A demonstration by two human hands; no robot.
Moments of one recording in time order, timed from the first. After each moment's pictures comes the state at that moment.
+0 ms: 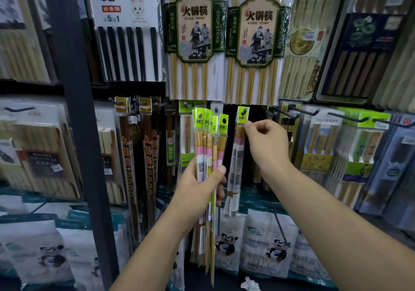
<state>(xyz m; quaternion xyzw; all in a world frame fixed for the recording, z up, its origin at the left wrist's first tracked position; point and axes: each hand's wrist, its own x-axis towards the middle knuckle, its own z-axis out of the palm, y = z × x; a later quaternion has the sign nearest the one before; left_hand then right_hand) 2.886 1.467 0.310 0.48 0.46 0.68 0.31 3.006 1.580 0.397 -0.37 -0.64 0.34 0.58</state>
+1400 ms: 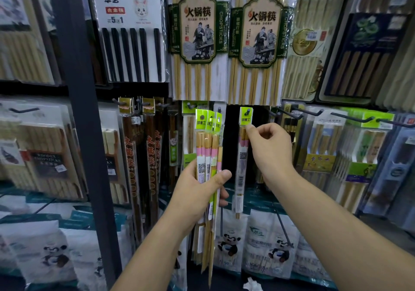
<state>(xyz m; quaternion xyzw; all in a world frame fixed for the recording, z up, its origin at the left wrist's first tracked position) 2.883 1.459 0.315 0.46 0.45 0.70 0.32 3.008 1.571 0.389 -0.37 -0.63 0.33 0.60</state>
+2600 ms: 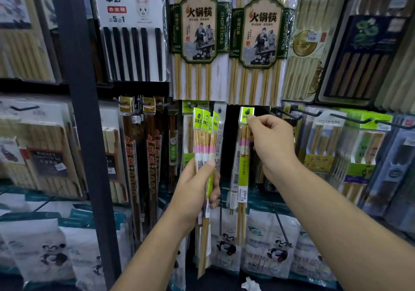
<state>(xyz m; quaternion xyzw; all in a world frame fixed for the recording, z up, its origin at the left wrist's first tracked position) 2.889 1.456 0.320 0.42 0.39 0.73 0.37 3.007 1.564 0.412 -0.32 -0.61 0.43 0.59</state>
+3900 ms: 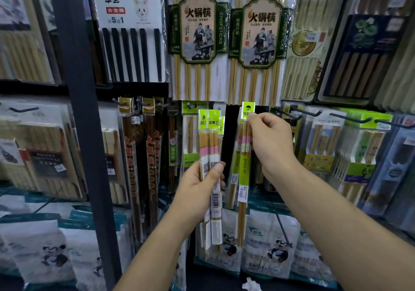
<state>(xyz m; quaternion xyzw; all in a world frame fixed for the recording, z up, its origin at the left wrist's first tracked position) 2.892 1.457 0.320 0.44 0.46 0.70 0.31 3.005 1.561 0.413 -0.29 -0.63 0.42 0.58</state>
